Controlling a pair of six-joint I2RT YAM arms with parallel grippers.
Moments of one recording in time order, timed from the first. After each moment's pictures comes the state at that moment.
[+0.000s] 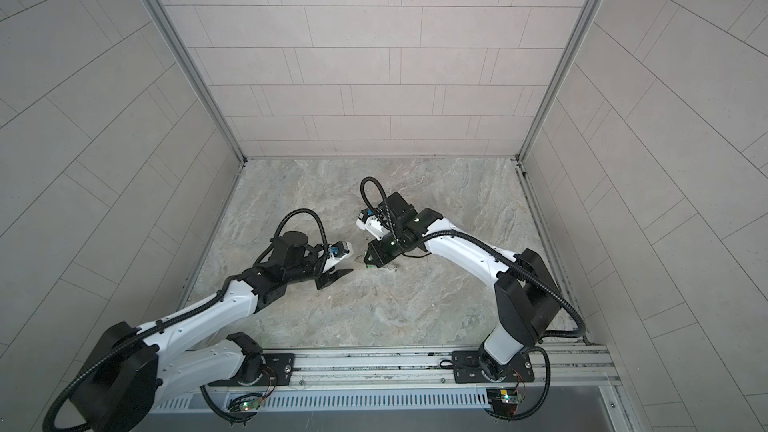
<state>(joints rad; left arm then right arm) -0.56 1.12 0.49 0.02 0.44 0.53 0.67 1.59 1.22 -0.67 -0.55 0.16</state>
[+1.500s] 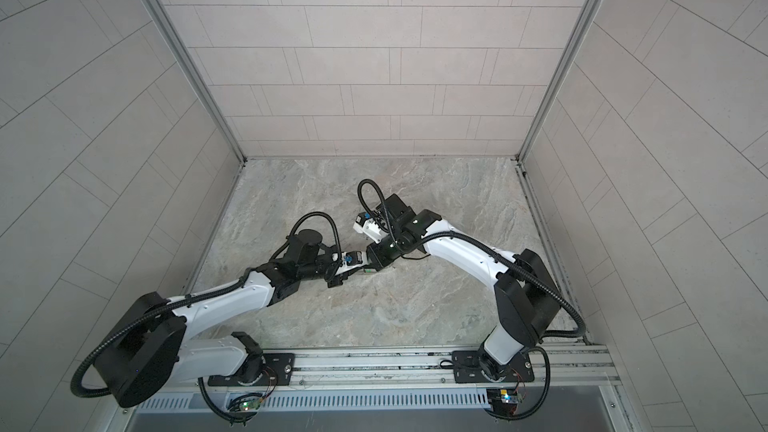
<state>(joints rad) -0.63 1.27 0.52 0.16 0.49 0.70 0.69 1.59 1.22 -0.68 -0.60 0.15</state>
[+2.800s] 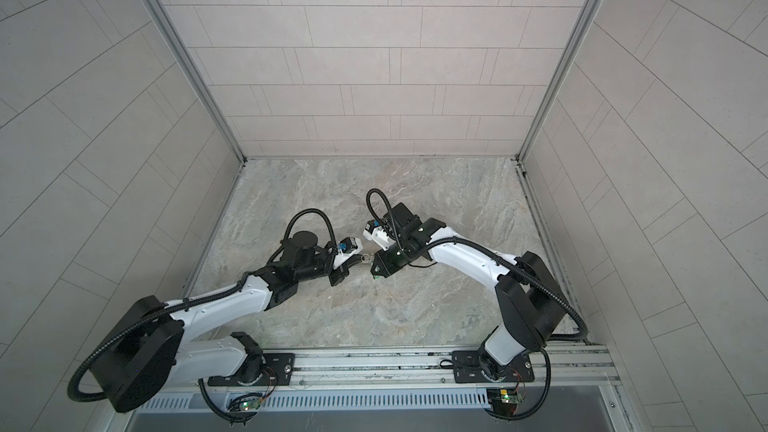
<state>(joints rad) -0.63 1.24 0.47 0.30 0.44 0.40 0.67 1.56 1.09 -0.62 -0.55 0.17</state>
